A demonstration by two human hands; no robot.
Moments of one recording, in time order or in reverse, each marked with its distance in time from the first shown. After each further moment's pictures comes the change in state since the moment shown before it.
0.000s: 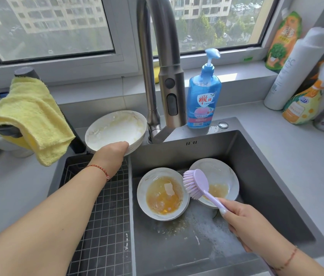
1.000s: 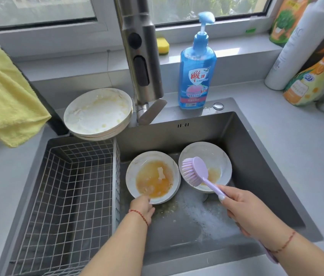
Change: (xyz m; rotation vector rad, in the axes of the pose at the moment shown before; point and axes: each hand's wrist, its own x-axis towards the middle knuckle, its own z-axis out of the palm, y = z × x) left_hand -0.078 0.141 0.166 -1.659 -0.164 -1.558; right_hand 0.019 0.030 -0.024 0.016 -0.012 0.029
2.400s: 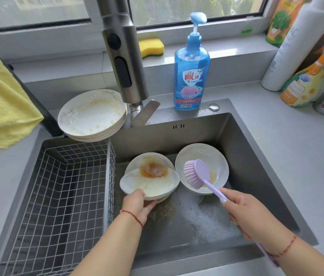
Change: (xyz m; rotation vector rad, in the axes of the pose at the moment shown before) left_hand -0.056 0.020 0.010 -0.245 -0.046 0.060; right_hand 0.001 0.014 -0.017 0.032 0.017 -0.009
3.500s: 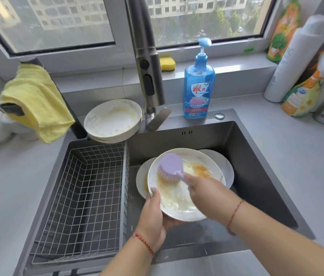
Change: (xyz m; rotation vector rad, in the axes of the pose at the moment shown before) left_hand -0.095 -0.023 -0.028 0.109 -0.507 0.202; right_hand -0.002 -0.065 0.057 -0.818 -0.073 -0.317
